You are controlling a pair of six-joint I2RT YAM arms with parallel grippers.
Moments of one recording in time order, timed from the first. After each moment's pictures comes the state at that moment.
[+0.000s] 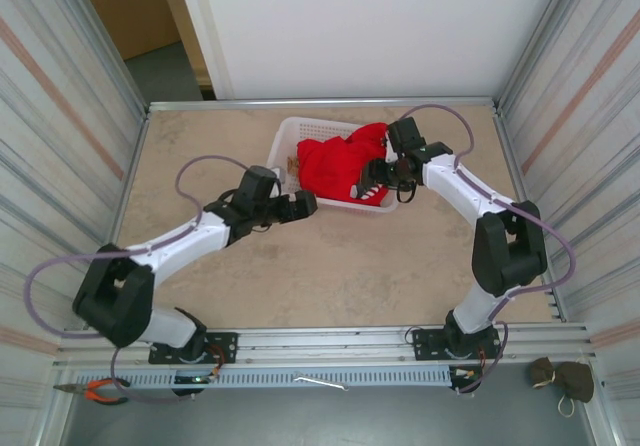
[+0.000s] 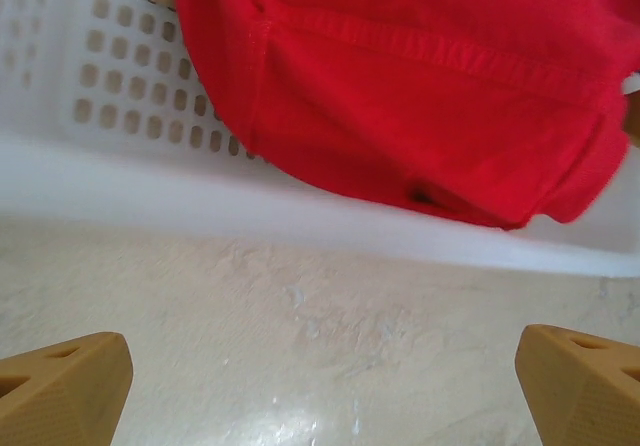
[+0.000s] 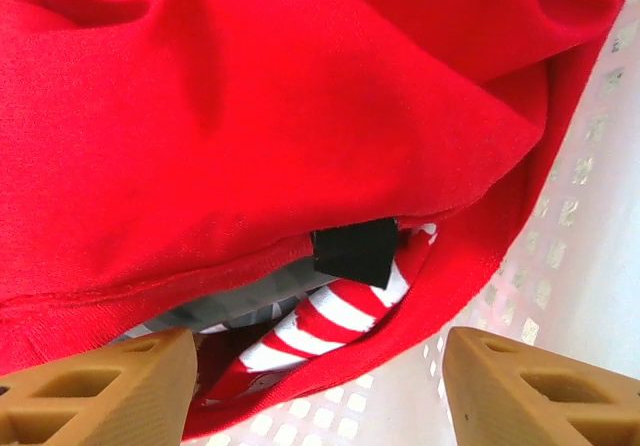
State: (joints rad) left arm -0.59 1.45 0.87 -0.16 0.17 -0.70; right arm 0.35 1.68 1.30 -0.67 -0.13 0.41
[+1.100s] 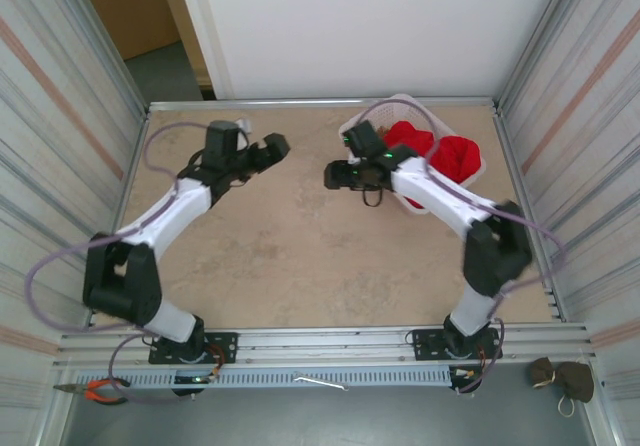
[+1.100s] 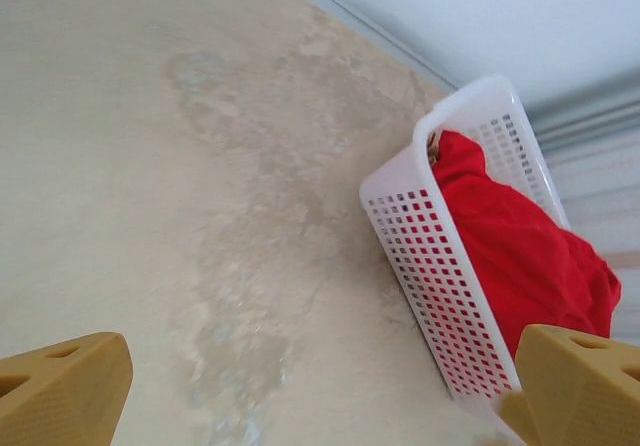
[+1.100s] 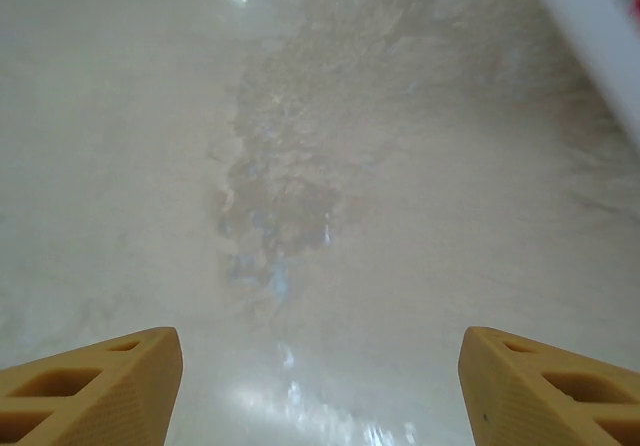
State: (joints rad) left arm -0.31 1.45 1.05 -0.17 0.26 -0.74; right arm 0.62 1.80 1.47 -0.66 0.01 0.52
